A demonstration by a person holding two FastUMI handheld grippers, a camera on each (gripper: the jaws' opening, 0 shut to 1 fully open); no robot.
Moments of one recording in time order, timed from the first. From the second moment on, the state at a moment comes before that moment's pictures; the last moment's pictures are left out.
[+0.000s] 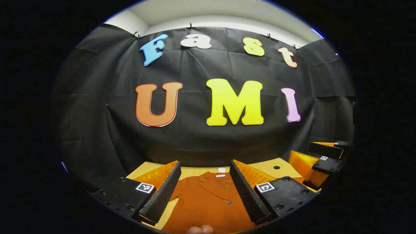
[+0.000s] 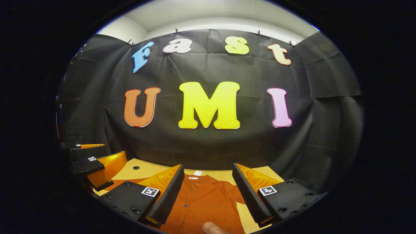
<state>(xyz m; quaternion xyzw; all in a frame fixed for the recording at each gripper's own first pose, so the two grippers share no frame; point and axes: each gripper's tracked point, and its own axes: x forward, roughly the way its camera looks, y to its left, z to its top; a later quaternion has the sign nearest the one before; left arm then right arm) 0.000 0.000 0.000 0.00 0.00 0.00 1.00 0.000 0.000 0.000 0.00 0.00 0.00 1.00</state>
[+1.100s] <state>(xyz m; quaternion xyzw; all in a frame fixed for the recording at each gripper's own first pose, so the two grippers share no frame) 0.015 0.008 -0.033 0.00 0.03 0.02 1.00 0.022 -0.004 -0.007 -0.01 0.00 -0.01 1.00</state>
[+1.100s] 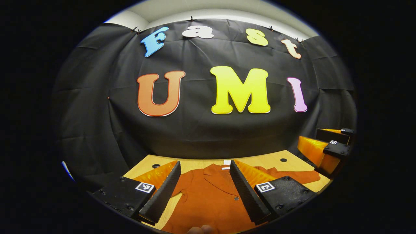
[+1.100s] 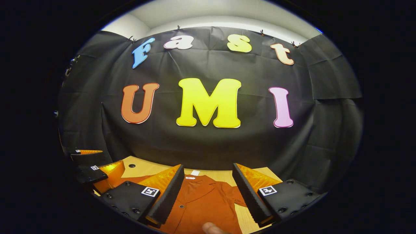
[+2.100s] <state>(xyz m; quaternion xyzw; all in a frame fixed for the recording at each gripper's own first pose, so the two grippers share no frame) 0.011 -0.031 -0.068 0.00 0.09 0.01 1.00 0.035 -0.078 -0.062 0.03 0.08 -0.05 0.99</state>
